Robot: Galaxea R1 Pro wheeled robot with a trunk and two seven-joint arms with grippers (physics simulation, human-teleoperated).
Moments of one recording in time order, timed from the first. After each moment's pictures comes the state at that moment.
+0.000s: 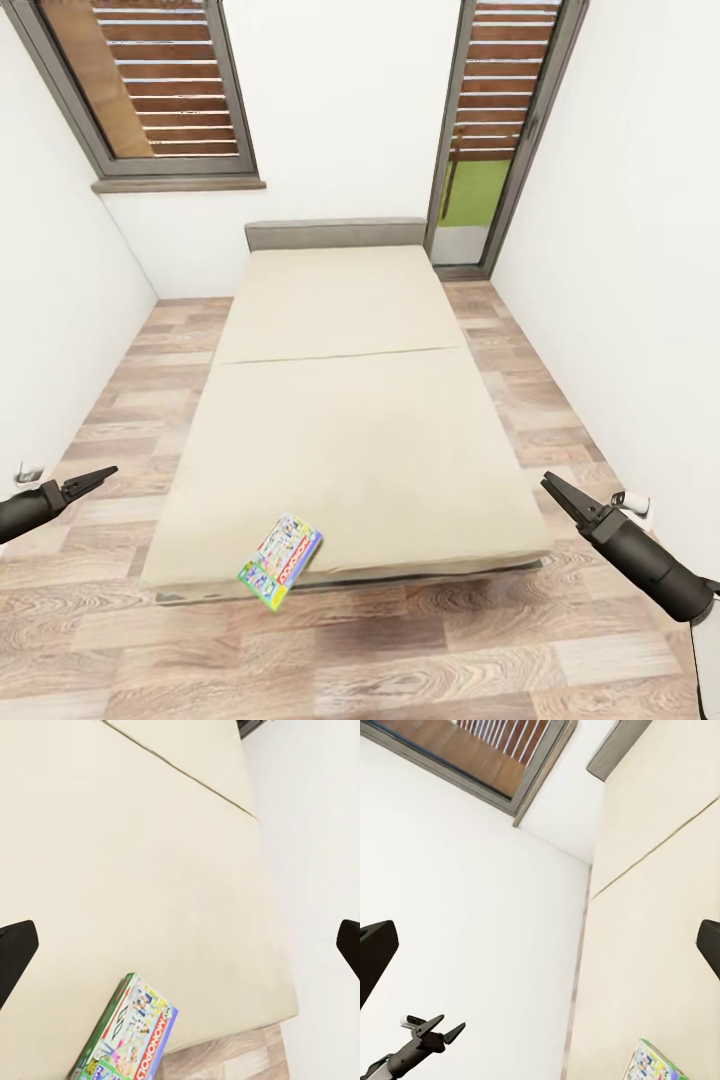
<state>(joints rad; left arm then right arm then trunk) -0.71 0.55 0.65 -0.62 0.01 0.56 -1.30 -0.28 -0.05 -0.65 -1.52 -0.51 0.85 1.10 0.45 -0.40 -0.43</state>
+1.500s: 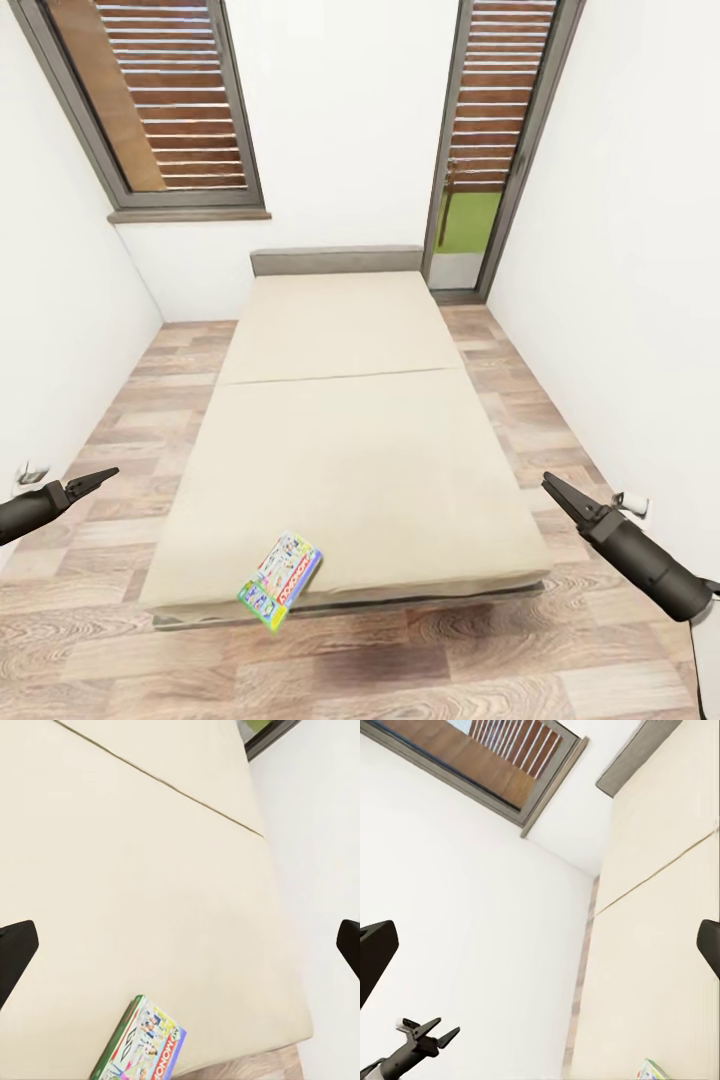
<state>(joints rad) -0.71 0.55 0.65 -0.62 0.01 0.56 -1.22 -0.28 -0.05 -0.65 -1.52 -0.51 0.85 1.08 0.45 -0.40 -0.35</state>
